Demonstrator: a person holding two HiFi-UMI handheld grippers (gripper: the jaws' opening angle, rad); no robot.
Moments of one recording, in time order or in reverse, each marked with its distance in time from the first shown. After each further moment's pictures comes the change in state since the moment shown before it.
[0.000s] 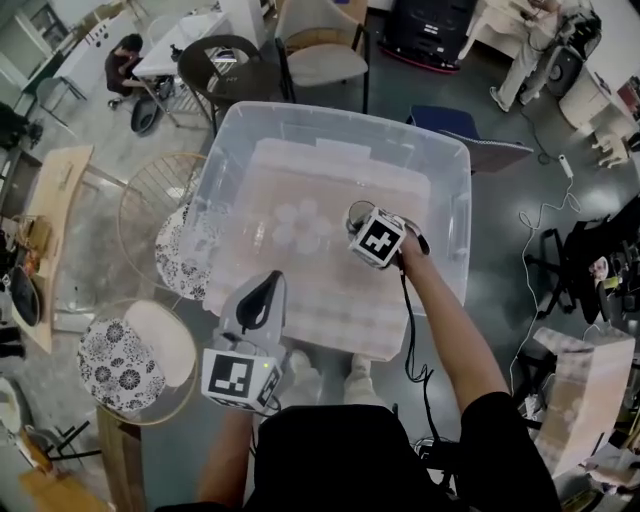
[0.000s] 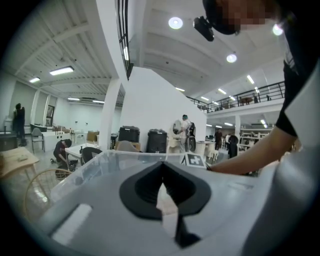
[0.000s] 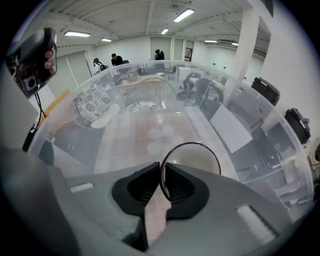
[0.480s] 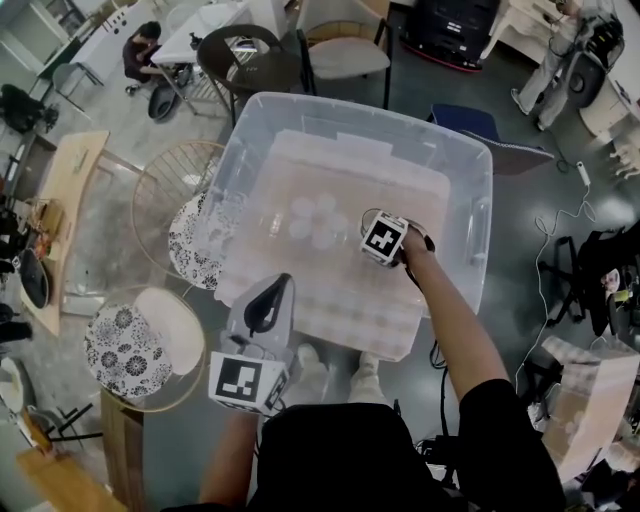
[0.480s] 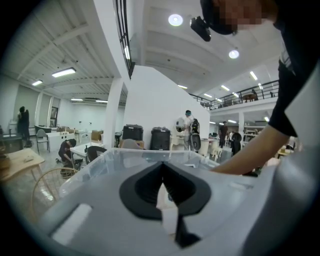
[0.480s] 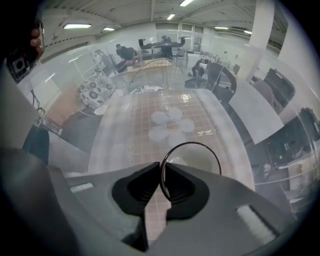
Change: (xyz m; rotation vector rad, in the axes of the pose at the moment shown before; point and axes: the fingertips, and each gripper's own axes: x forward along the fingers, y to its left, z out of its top) left arm -0.012 0.007 -0.007 0.011 0.029 0.051; right arm 0.066 0.006 -0.030 -0.059 0.128 0.073
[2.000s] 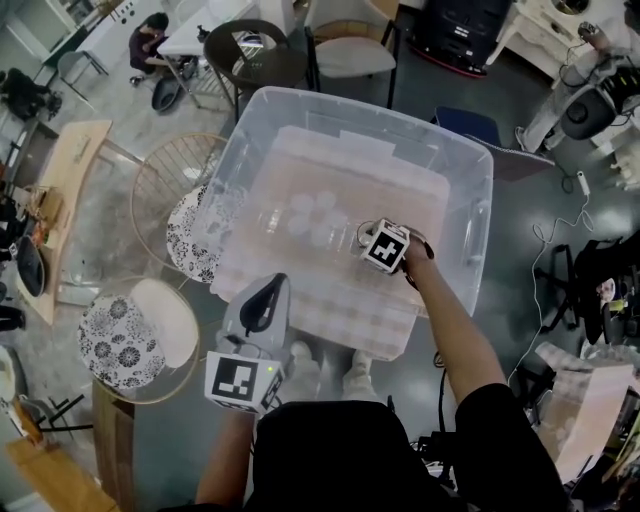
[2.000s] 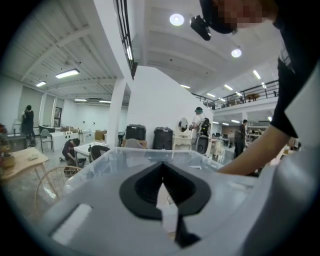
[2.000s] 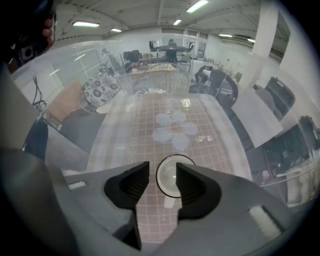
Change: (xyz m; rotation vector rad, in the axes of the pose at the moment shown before) left arm -0.010 0.002 -0.005 -0.013 0.008 0.037; right arm 0.002 0.022 0.003 -0.070 -0.070 0.020
